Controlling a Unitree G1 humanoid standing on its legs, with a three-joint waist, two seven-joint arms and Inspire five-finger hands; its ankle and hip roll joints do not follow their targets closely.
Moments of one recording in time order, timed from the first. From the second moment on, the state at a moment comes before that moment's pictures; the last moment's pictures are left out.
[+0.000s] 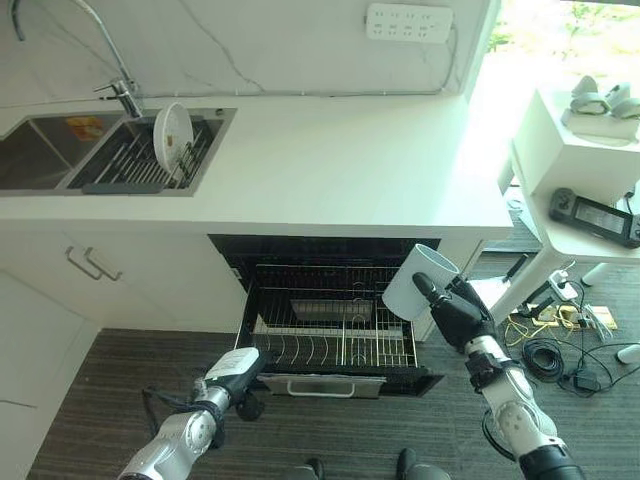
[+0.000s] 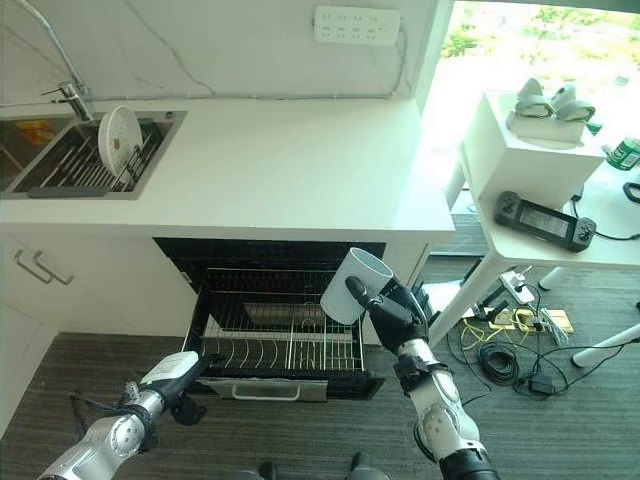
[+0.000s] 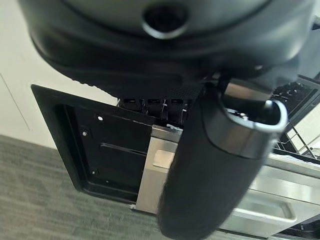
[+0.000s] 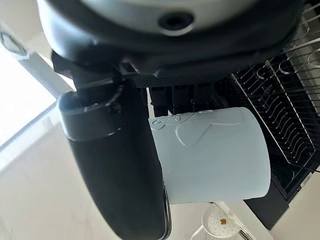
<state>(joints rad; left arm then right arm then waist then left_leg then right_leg) 0.04 0.65 -0.39 0.38 0.61 -0.06 0.02 -0.11 -0.36 0.14 0.29 1.04 -0.10 0.20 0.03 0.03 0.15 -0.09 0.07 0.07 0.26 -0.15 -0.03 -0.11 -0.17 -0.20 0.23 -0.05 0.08</state>
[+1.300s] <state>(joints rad) -0.08 0.76 -0.51 0.20 0.64 -0.11 -0.01 -0.44 -0.43 0.18 0.84 0.75 0.01 -0.03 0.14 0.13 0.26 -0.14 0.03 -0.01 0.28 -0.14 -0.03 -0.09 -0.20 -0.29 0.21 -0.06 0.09</state>
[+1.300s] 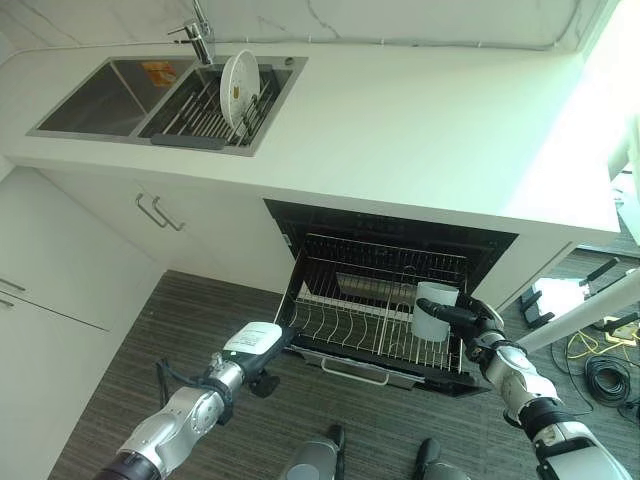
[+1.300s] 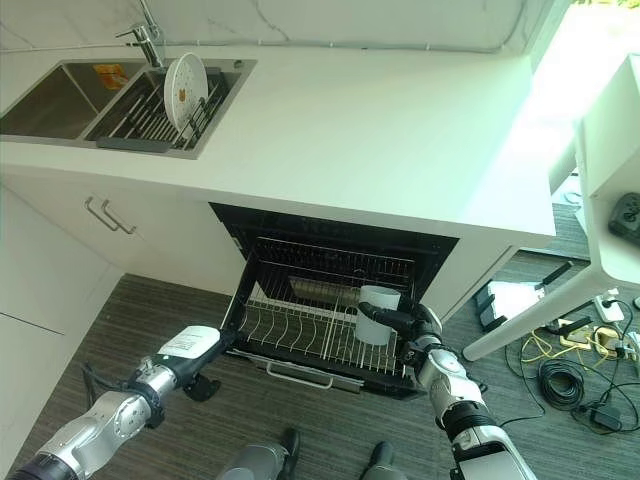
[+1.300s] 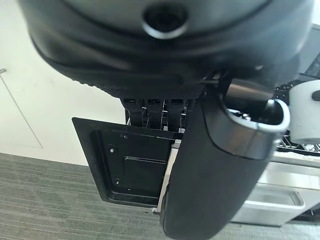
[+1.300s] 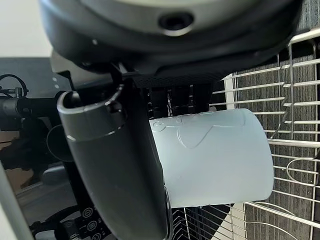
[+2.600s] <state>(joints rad) -0.14 0.76 -0.59 0.16 0.59 -0.09 0.04 -0.58 -0.38 0.26 0.86 0.44 -0.03 -0.28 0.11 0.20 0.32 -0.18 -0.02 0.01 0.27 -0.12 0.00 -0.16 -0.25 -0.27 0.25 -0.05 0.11</state>
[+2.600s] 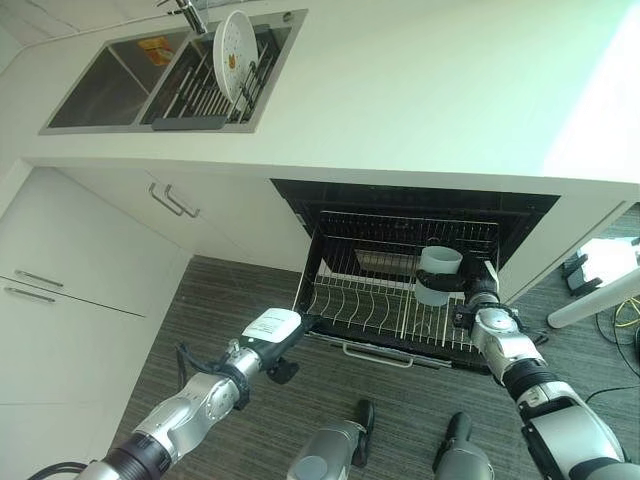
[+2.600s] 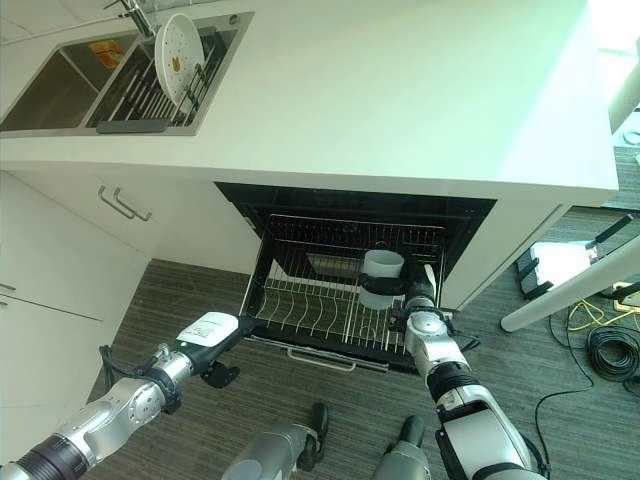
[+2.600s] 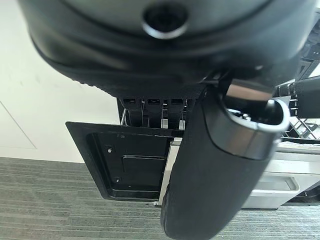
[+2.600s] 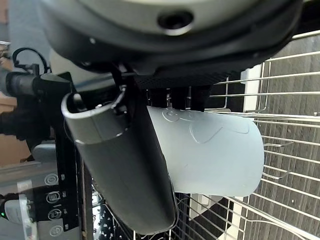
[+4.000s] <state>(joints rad) -0.11 0.73 -0.58 0.20 0.59 -0.07 0.08 -0.42 -0.43 0.34 0.74 0.14 -0.10 -0.50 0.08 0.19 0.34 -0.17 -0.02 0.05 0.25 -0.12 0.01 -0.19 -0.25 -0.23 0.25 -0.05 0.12</state>
